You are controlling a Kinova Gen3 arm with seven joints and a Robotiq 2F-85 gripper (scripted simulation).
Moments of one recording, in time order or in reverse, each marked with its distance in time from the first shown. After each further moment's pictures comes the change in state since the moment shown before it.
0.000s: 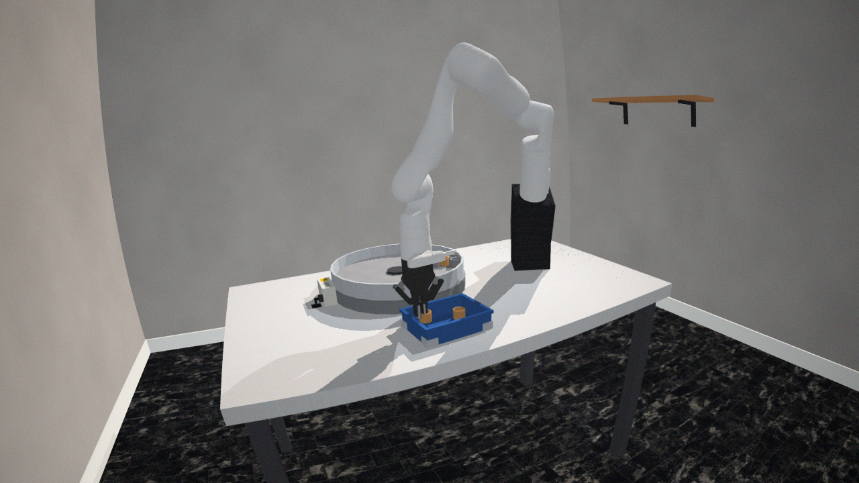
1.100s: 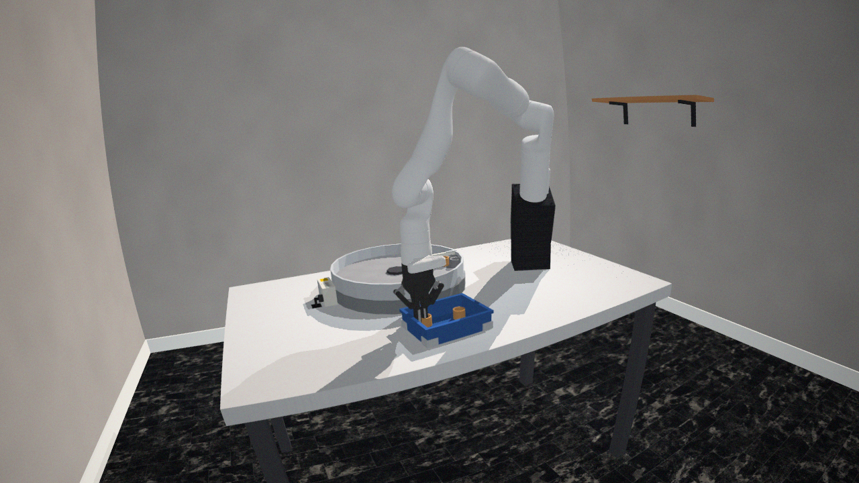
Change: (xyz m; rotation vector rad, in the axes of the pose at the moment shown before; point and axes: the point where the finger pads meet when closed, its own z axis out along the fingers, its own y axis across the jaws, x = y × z) arm 0.000 0.000 0.012 0.001 -0.001 0.001
